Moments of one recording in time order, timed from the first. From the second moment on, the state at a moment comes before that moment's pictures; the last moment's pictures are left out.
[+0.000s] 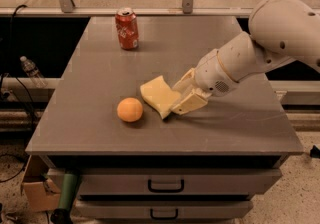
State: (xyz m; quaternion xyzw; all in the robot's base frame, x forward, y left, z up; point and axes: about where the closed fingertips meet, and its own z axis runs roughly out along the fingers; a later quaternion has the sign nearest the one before) arm 0.509 -0.053 0.841 -0.64 0.68 0.20 0.29
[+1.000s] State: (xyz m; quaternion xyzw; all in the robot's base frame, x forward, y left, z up) arm 0.507 -0.049 0.842 -0.65 0.68 0.20 0.28
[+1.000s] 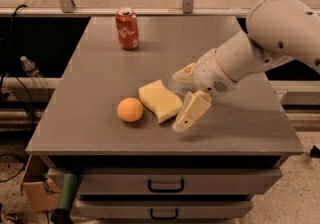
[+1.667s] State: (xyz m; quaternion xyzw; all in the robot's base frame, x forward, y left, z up) arm 0.499 -0.099 0.851 -0.64 0.71 0.14 0.27
